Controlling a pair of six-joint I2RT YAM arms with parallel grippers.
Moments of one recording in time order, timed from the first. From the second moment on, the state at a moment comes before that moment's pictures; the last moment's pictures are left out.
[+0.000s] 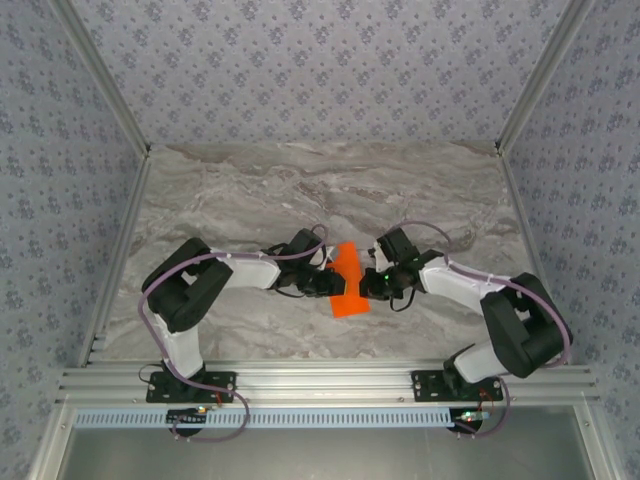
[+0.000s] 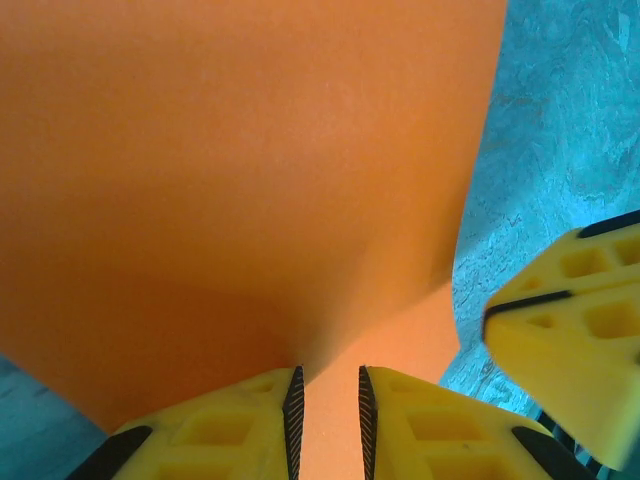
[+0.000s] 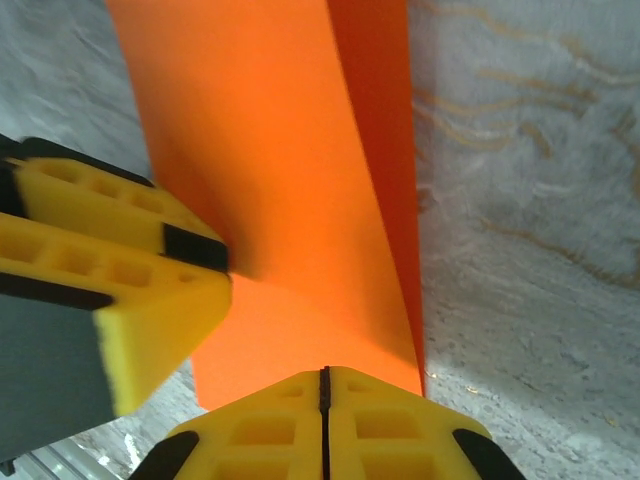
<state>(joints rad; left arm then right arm) -0.80 1.85 0.90 0.01 0.54 -0.74 0.53 1.46 0.68 -0.39 -0.41 0.55</state>
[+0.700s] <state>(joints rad) -0.80 1.85 0.97 -0.04 0.50 -0.77 0.55 1.55 0.73 -0.47 -0.35 0.52</state>
